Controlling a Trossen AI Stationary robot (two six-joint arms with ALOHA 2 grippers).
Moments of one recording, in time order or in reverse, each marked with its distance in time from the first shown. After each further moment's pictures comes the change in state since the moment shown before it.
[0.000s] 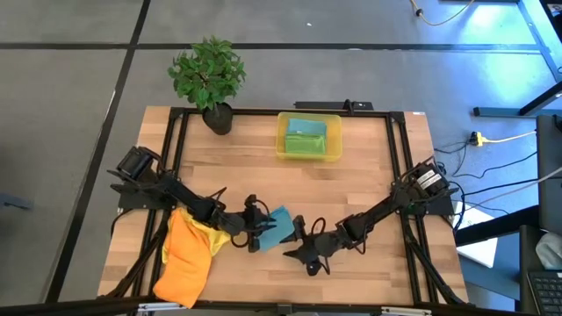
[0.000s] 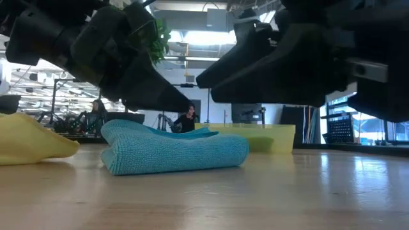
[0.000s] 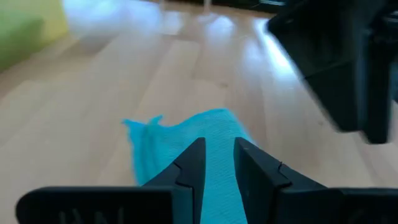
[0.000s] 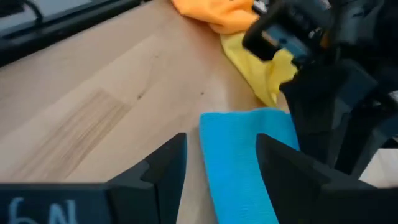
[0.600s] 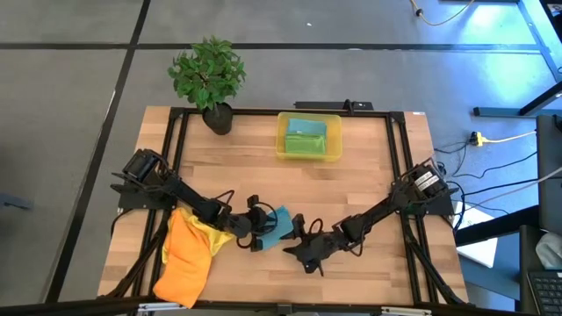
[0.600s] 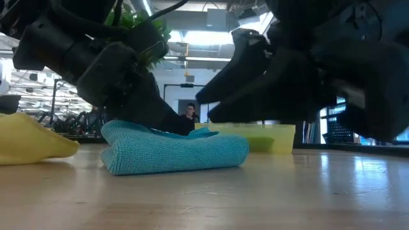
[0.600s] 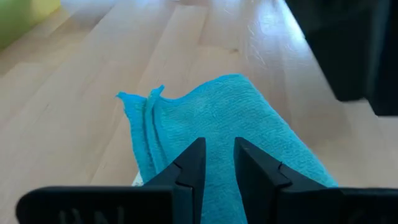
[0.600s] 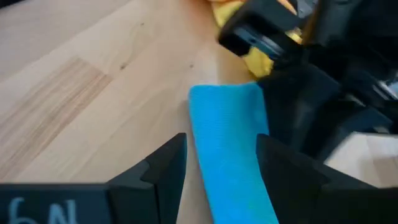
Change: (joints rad) left arm 0.012 0.061 0.062 -0.125 0.010 0.031; right arm 0.003 0.020 0.037 -0.111 0.075 0.010
